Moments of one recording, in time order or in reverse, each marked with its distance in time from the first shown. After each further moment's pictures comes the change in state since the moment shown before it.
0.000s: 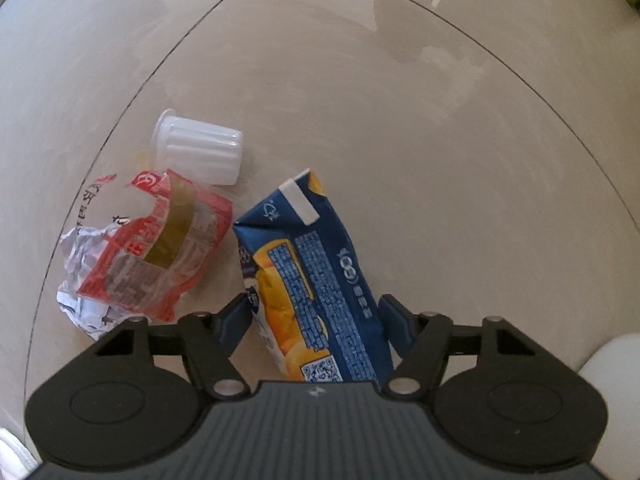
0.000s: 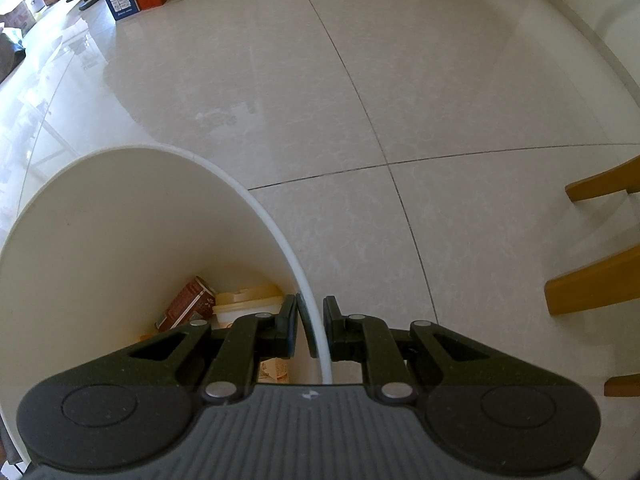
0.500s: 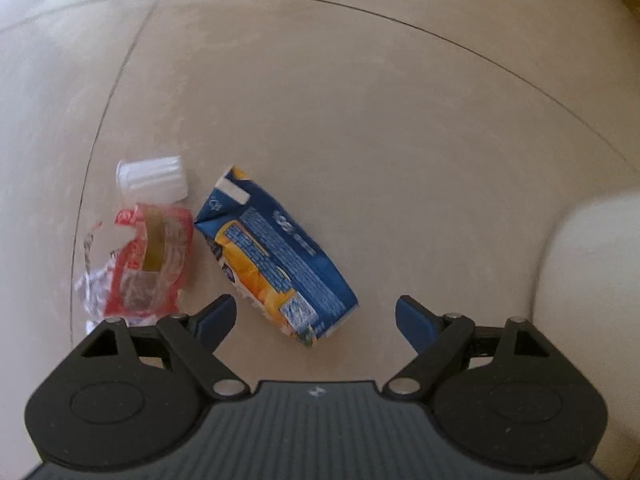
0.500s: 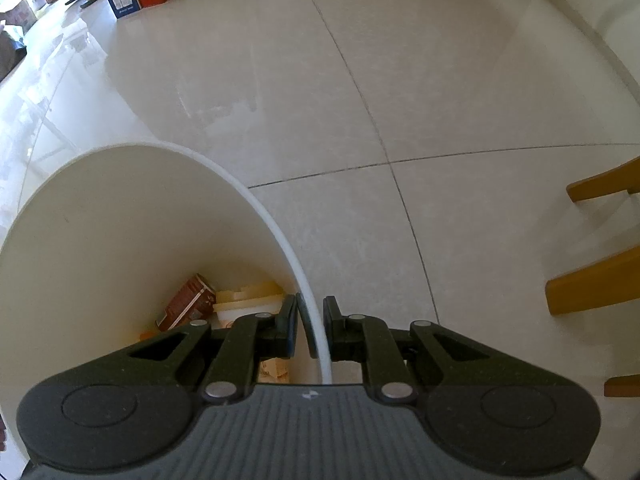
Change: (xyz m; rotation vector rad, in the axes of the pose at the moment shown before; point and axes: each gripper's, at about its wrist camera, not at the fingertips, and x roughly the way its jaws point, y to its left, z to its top) left arm -0.059 -0.024 -0.022 0.333 0.056 -0.042; right arm 0.000 -0.002 -0.001 -0.003 0.003 0.002
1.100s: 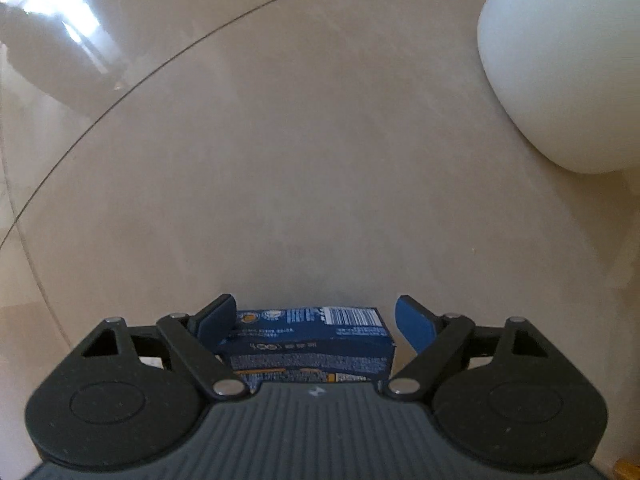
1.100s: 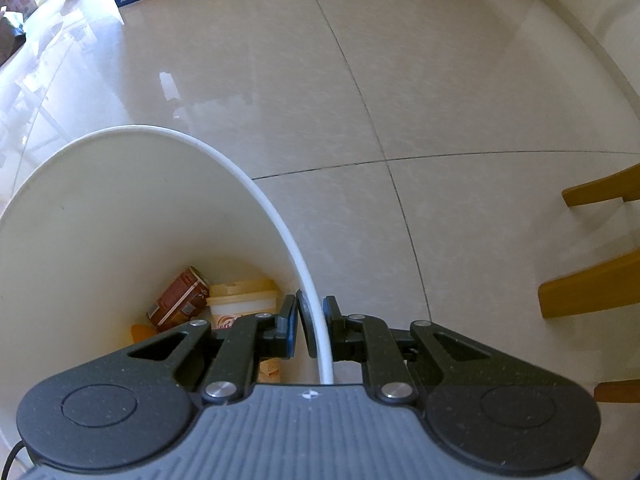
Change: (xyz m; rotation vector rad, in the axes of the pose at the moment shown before) left arm 0.017 -0.053 -0.001 0.896 -0.018 0.027; right arm 0.006 0.004 -0.001 -0.025 0.014 -0.027
